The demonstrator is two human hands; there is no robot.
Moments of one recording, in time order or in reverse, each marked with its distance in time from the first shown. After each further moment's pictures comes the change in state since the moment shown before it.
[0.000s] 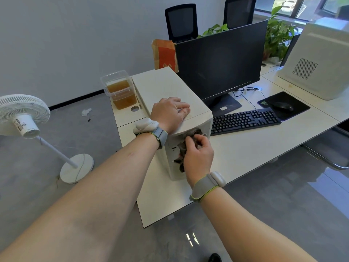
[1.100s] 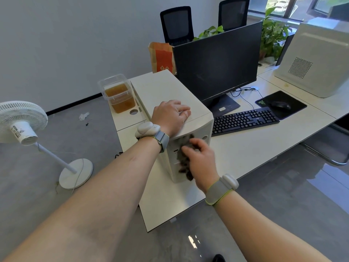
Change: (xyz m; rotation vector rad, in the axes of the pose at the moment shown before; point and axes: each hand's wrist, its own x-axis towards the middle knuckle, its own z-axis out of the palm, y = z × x) left_hand 0.001 -0.002 0.000 -0.021 -0.017 0.006; right_hand 0.002 -0.009 -0.018 -0.017 -0.237 0.074
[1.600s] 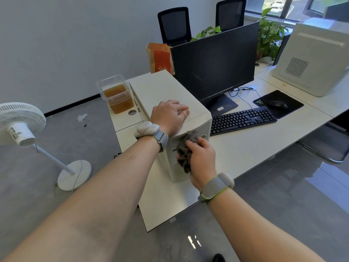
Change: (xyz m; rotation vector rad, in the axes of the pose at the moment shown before) left_hand 0.001 -0.001 0.001 0.017 -0.006 -0.004; right_hand -0.008 -0.016 0.010 0.339 0.068 0.175
